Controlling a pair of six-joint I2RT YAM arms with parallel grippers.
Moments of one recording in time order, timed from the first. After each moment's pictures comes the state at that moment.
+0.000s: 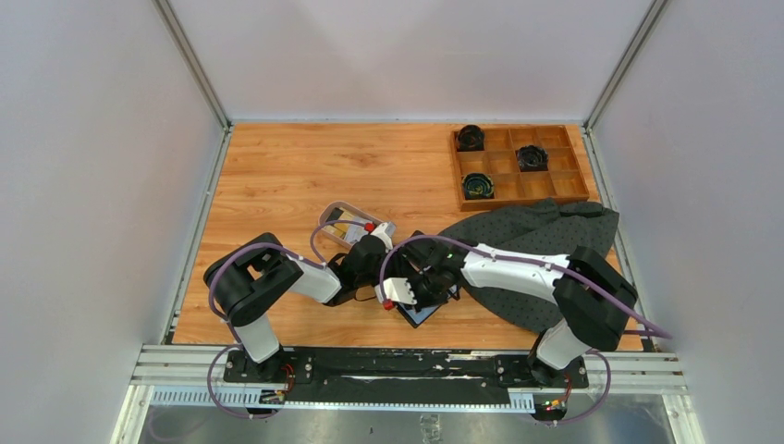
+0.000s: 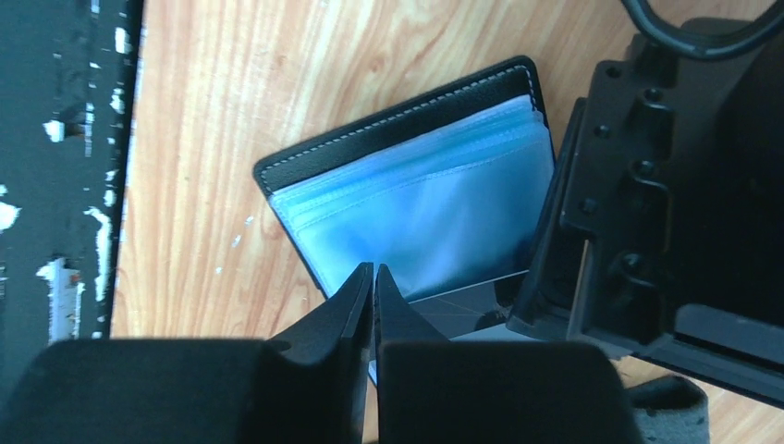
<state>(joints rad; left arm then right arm) -0.85 1.72 0.52 0.67 0.16 -0.95 0.98 1.55 0.91 -0.60 -0.31 -0.92</state>
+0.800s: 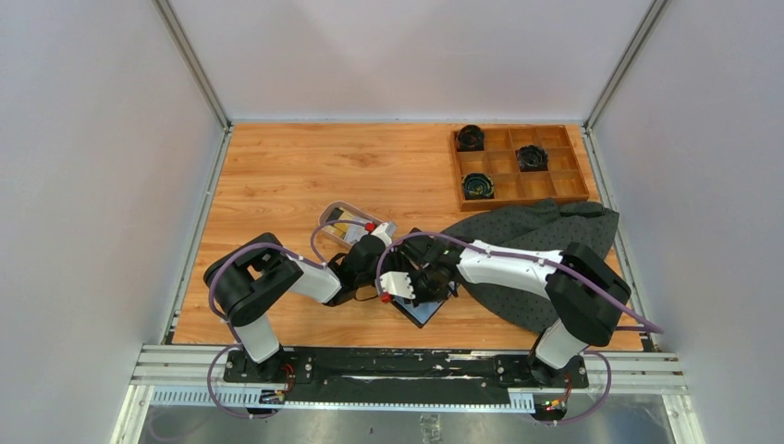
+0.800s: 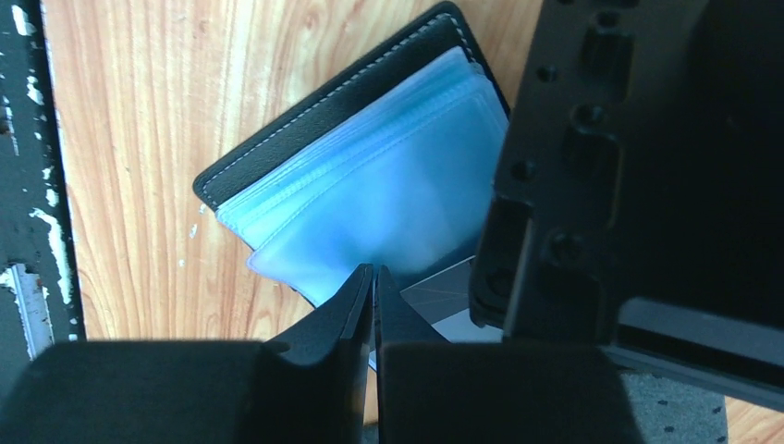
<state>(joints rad) -0.85 1.72 0.52 0.68 0.17 -0.95 0.96 1.59 0.94 -0.63 -0.25 -0.86</state>
